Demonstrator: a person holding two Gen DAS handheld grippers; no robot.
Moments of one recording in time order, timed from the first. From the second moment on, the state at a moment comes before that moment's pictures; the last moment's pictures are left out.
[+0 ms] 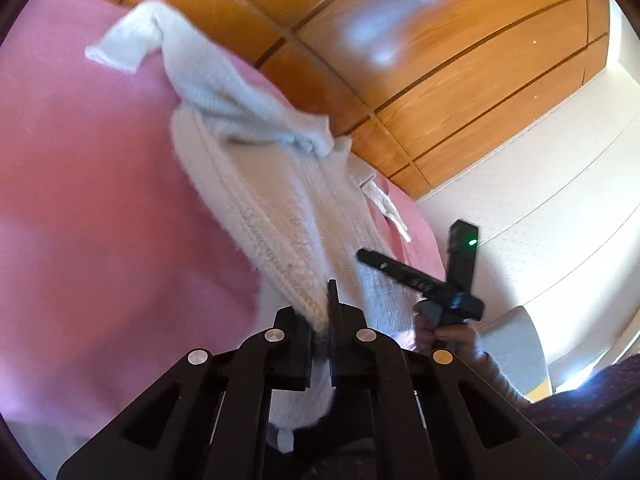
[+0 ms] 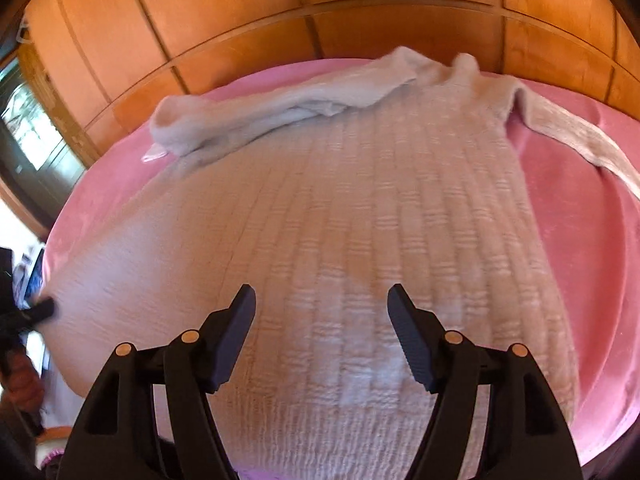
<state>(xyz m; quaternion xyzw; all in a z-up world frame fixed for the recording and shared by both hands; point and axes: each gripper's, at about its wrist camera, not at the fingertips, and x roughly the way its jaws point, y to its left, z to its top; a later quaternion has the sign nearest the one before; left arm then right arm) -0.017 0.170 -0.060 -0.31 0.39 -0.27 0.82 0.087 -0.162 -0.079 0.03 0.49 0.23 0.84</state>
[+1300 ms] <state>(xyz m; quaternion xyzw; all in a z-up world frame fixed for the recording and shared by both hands) 0.199 0.329 -0.049 -0.19 0.39 0.09 0.90 0.167 -0.100 -0.061 0.03 0.45 0.30 0.84</state>
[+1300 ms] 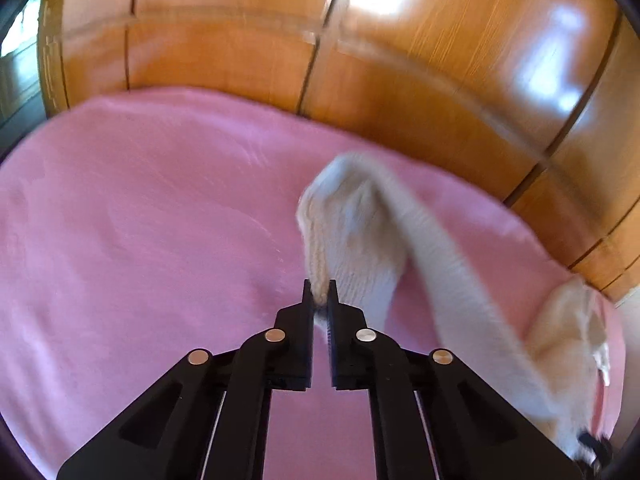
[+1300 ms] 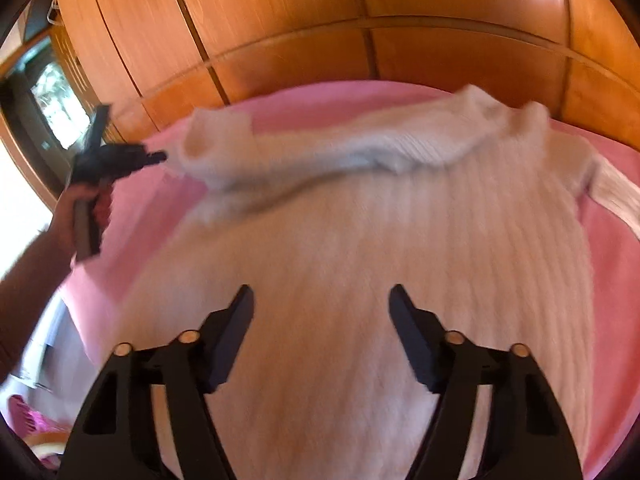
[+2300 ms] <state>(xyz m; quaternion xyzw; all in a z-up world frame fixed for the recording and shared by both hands) 0.040 0.502 -0.020 -0.28 0.44 0.26 0.81 0.310 -0.001 -0.049 -0.06 0.41 0.28 0.87</state>
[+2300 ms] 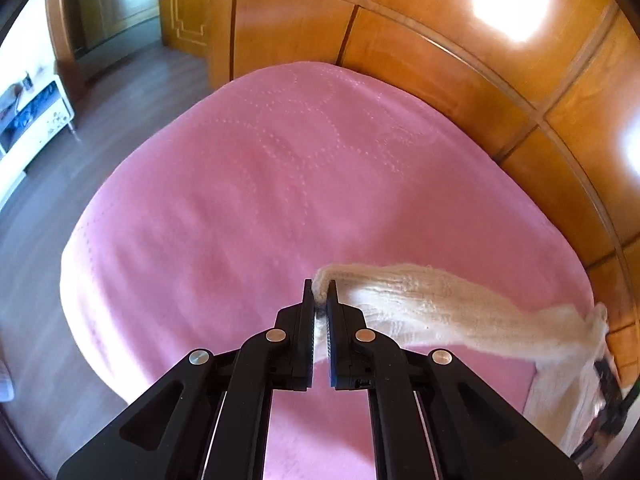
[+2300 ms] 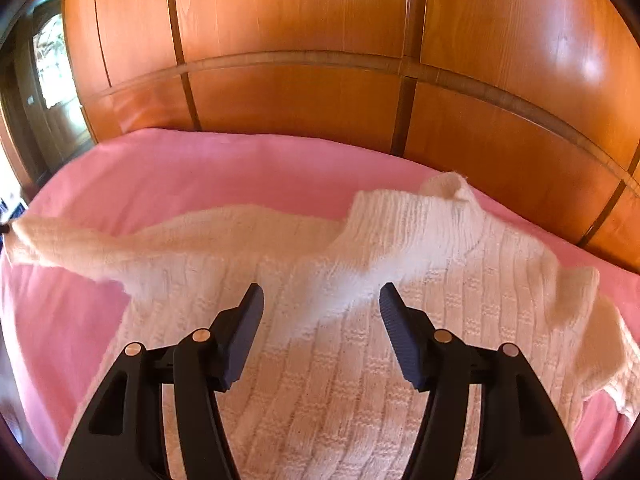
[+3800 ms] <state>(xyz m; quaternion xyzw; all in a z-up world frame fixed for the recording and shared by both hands) 0.016 0.466 -0.068 -0.35 0.35 0.19 0.85 0.267 -0.021 -0.092 -0.10 0.44 0.23 0.86</state>
